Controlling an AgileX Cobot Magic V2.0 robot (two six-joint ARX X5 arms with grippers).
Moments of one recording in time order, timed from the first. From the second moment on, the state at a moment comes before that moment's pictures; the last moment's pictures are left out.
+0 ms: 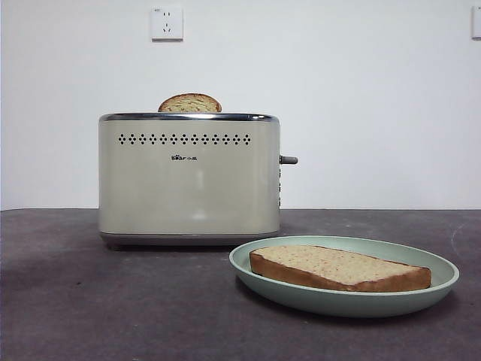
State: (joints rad) left arm -0.63 0.44 0.69 -0.41 -0.33 -0.06; right arm 0.27 0.96 1.22 -0.89 -0.37 0.07
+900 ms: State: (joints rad) left arm -0.63 0.45 0.69 -0.53 -0.33 -0.08; right arm 0.29 0.96 1.22 -0.84 -0.36 0.01
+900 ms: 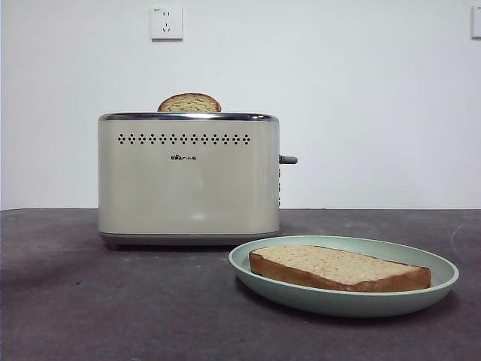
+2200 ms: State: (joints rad) left arm -0.08 0.01 0.02 -0.19 -0.07 -0.22; right arm 0.29 0.96 1.22 -0.84 -0.36 0.01
